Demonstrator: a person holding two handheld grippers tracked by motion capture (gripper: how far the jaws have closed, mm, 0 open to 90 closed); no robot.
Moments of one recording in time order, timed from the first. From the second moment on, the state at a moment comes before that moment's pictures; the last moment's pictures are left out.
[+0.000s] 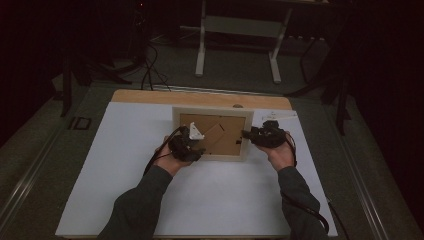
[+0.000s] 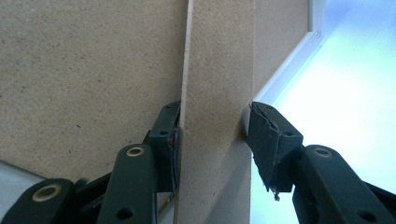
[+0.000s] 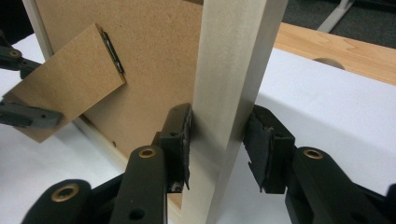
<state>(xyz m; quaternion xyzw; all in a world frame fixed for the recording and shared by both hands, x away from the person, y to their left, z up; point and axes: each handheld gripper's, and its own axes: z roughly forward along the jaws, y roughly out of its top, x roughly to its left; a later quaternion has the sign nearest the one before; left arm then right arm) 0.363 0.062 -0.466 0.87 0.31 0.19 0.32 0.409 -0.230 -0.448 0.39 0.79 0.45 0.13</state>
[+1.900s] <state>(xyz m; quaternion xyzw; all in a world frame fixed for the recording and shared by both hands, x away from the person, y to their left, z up) 0.350 0.051 -0.462 0.87 0.30 0.23 0.33 0.385 -0.228 -0.445 0.39 0.78 0.45 0.18</state>
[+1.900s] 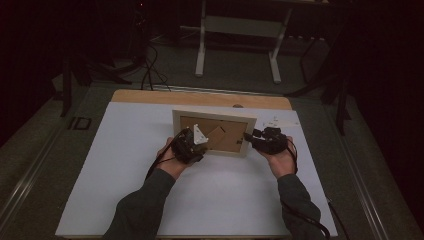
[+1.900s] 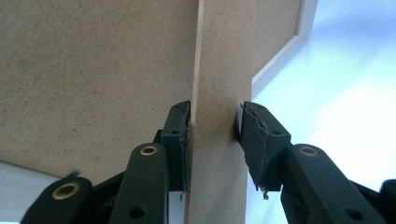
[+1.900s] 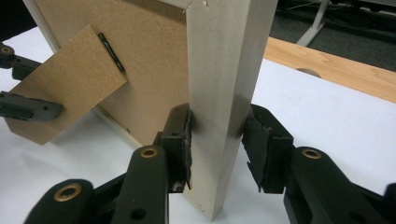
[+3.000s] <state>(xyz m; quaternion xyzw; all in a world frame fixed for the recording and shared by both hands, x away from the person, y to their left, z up) 0.334 0.051 -0.465 0.87 0.28 0.22 0.34 0.374 -0.228 -0.448 0.36 0.79 0.46 0.18</state>
